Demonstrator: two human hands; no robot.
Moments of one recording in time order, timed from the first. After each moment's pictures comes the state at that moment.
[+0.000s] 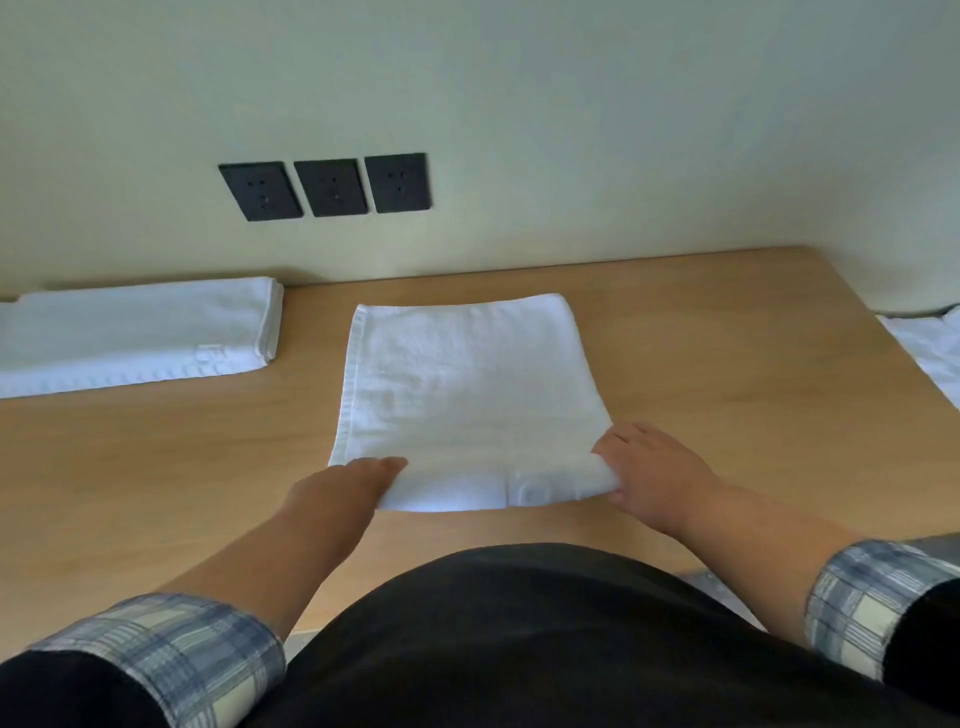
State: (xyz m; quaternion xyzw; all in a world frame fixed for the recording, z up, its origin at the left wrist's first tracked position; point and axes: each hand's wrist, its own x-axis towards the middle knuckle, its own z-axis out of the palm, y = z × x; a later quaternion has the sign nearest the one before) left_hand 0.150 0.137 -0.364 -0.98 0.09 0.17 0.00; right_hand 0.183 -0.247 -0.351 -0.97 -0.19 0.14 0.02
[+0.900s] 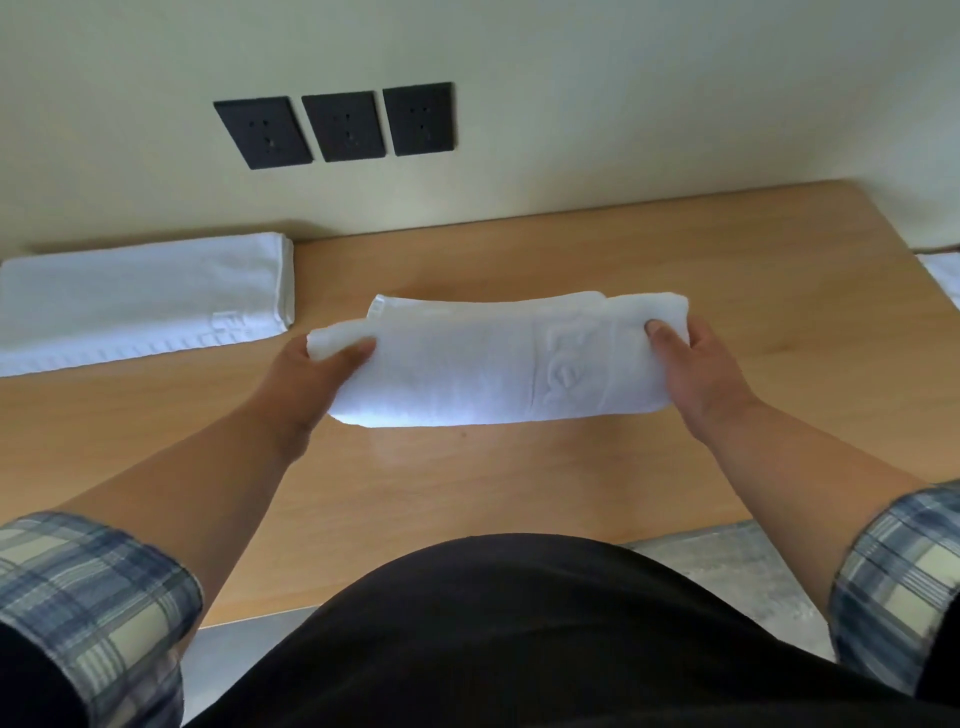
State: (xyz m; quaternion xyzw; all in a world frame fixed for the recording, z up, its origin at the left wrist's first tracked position) left_hand 0.224 0.205 -0.314 -0.73 -0.21 0.10 -0.64; right_hand 0.220 -0.187 -0.315 -0.81 0.20 0.01 0.56
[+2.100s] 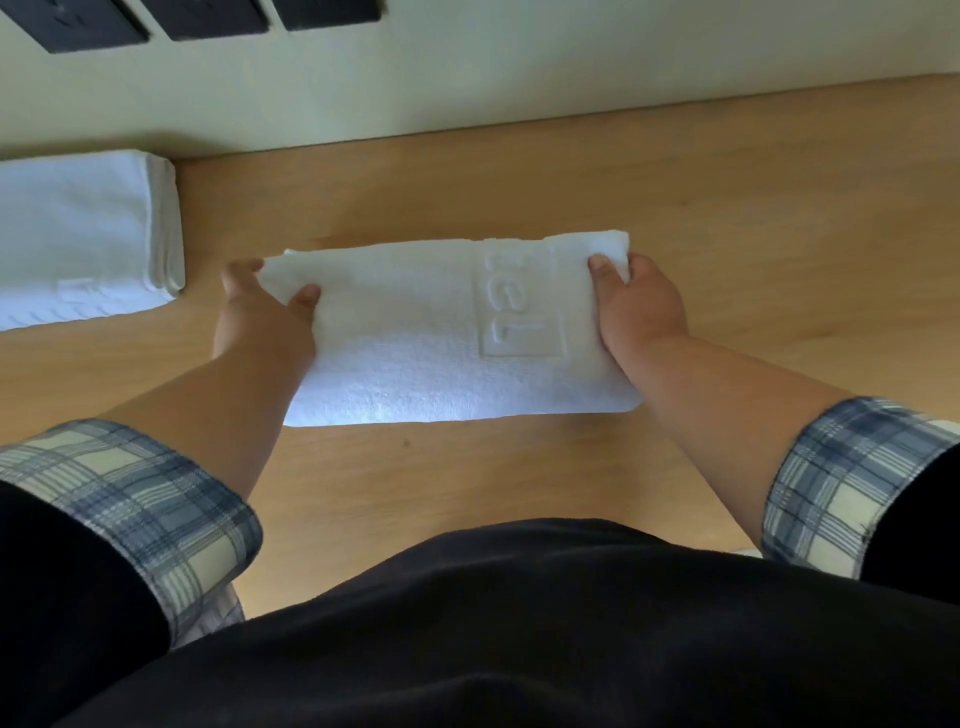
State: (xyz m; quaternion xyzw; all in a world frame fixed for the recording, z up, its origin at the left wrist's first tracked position) left_hand 0.331 0.146 -0.379 -0.87 -0.36 0.08 -0.33; right_hand 0.349 -0.193 -0.397 -0.87 0.27 0.11 0.39
